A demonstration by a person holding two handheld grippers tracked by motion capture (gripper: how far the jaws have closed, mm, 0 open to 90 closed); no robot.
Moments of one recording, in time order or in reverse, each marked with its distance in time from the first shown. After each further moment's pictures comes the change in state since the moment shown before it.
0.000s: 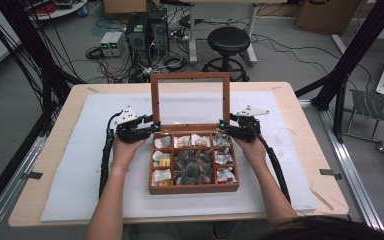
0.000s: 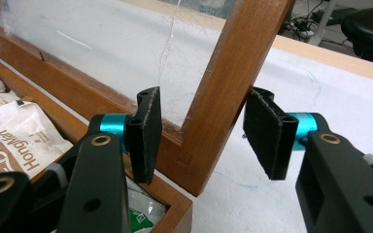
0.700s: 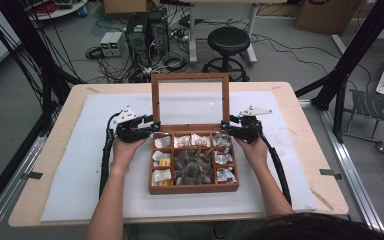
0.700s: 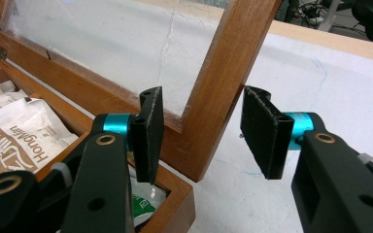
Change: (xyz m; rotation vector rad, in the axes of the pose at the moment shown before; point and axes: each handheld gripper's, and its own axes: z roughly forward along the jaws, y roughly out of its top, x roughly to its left) left arm 0.004 -0.003 0.002 -0.011 -0.012 -0.038; right arm -0.005 -0.003 -0.003 0.023 0.032 0.052
